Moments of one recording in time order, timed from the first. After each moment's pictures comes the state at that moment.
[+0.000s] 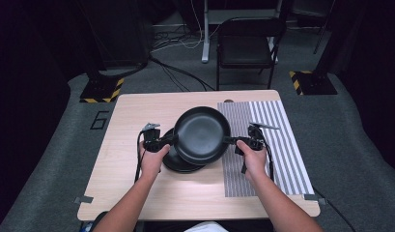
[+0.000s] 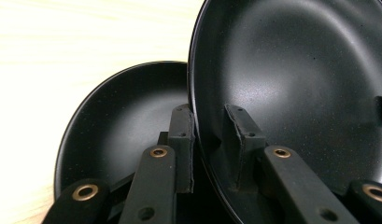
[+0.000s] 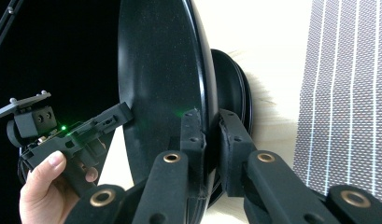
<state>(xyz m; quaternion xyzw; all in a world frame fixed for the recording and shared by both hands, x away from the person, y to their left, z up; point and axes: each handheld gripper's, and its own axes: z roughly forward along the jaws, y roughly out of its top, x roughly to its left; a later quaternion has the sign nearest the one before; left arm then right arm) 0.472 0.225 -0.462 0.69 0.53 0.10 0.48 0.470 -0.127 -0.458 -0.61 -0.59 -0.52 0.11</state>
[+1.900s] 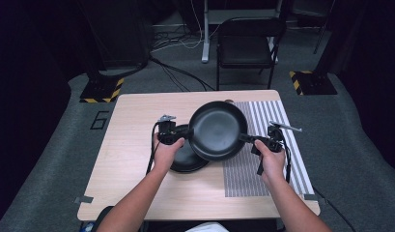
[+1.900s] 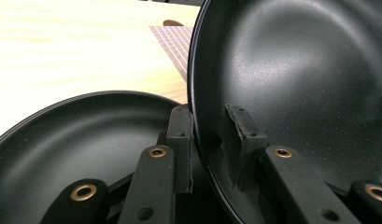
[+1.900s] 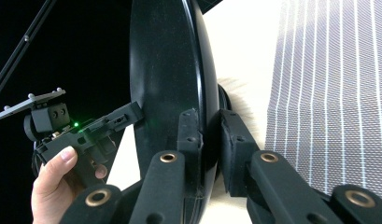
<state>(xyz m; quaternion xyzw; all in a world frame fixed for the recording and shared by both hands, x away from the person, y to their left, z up) 0.486 0.176 -0.439 0.71 0.49 0.08 0.50 0.446 -0.174 -0.431 -0.62 -0.56 -0.55 0.08</state>
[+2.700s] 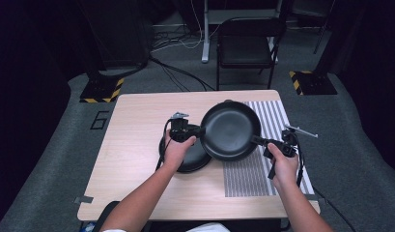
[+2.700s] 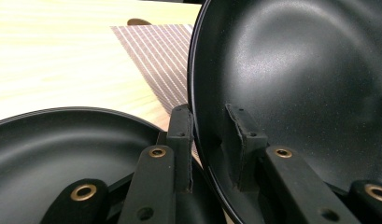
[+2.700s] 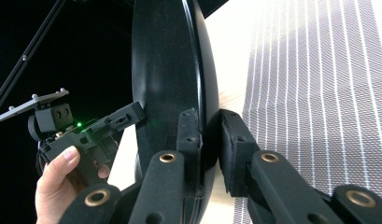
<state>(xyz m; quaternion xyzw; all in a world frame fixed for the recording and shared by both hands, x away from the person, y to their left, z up) 0.494 0.140 -0.435 0.73 0.46 0.06 0.50 0.427 -0.207 -0.428 -0.64 -0.54 -0.55 0.06</state>
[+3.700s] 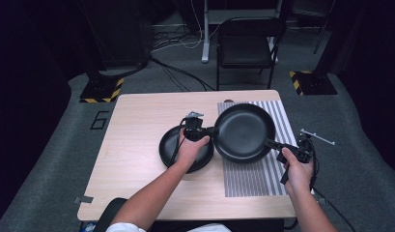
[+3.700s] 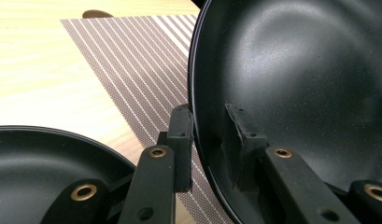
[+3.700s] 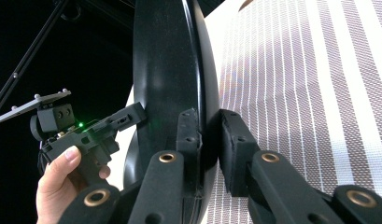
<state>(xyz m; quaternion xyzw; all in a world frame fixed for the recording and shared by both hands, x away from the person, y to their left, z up) 0.502 0.098 -0.441 0.74 0.44 0.03 0.50 0.408 -0.243 -0.431 -0.66 -0.51 -0.55 0.04</state>
